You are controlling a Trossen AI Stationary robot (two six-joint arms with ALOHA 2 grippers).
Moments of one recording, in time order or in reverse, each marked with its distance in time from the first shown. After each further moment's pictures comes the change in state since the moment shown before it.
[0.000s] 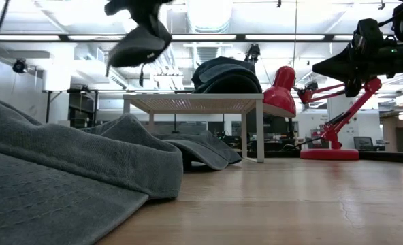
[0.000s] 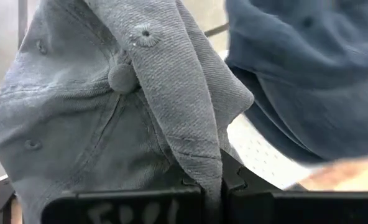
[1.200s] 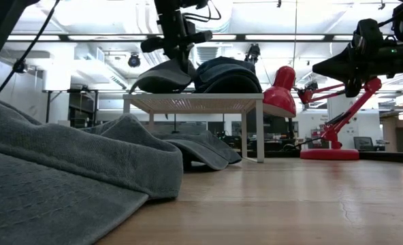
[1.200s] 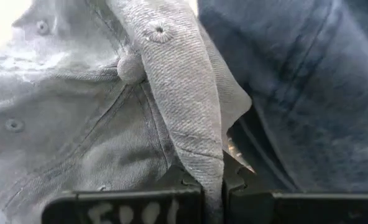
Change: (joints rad) left arm 0.207 0.335 0.229 0.054 0.280 0.111; right arm 0.000 0.001 0.000 -0.002 -0.001 0.000
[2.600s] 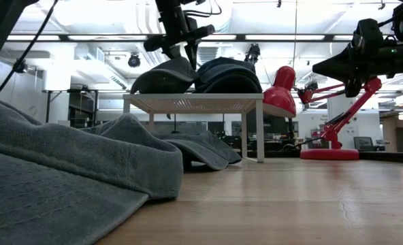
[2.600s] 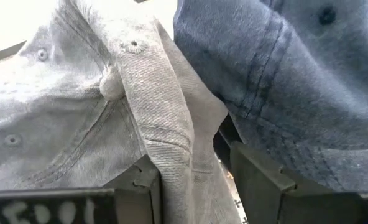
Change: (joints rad) left arm 0.000 -0.005 0.018 0.034 0.036 0.021; right arm 0.000 -0.001 0.000 0.000 0.000 0.000
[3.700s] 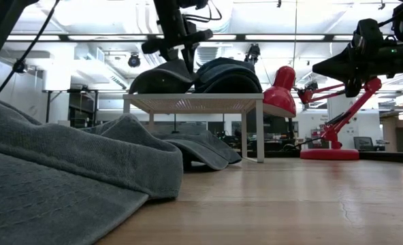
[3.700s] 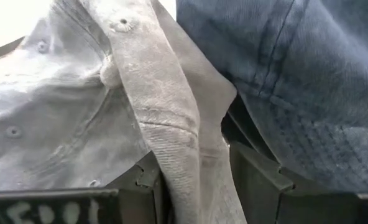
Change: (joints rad) left arm 0.000 0.001 -0.025 -0.033 0.013 0.007; right arm 0.000 0.000 0.000 0.000 0.000 0.000
